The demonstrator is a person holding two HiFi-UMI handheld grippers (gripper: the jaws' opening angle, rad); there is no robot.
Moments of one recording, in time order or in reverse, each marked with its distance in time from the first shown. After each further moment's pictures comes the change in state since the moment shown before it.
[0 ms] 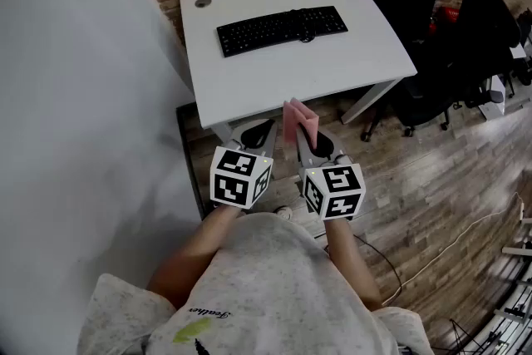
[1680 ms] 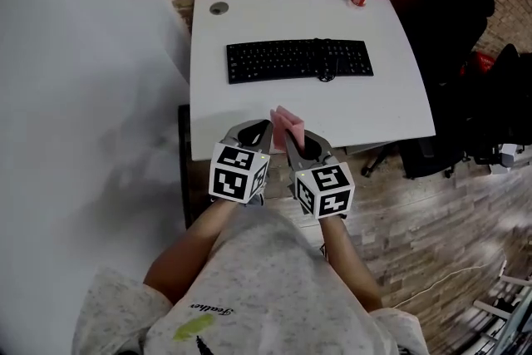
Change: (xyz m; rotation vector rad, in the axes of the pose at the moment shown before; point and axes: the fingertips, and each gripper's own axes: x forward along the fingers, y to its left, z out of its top) left arm 0.122 0.107 0.028 -0.097 0.038 0.160; right arm 0.155 -0.053 0.007 -0.073 0.124 0.251
